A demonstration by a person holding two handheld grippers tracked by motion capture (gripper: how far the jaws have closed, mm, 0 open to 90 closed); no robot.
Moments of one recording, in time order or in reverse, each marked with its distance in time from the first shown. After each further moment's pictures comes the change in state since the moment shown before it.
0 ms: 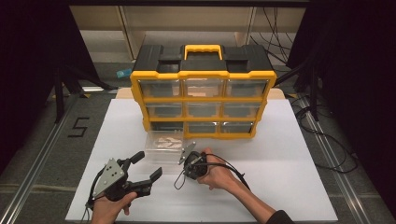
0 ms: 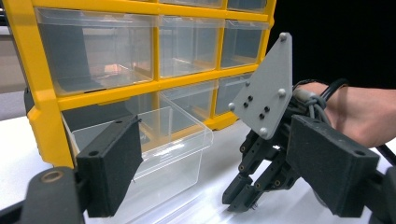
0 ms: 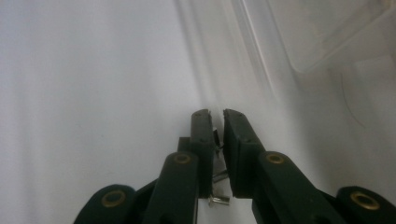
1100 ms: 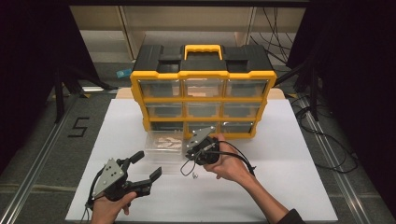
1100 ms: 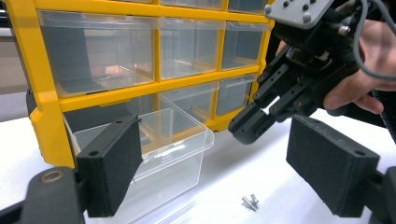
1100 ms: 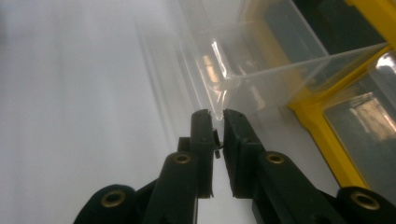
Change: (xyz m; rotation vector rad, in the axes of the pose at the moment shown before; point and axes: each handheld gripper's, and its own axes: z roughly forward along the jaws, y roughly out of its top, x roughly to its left) left arm -0.001 0.001 -0.002 0.013 0.015 -0.012; right arm -0.010 0.009 -0.070 -0.216 -0.116 0.021
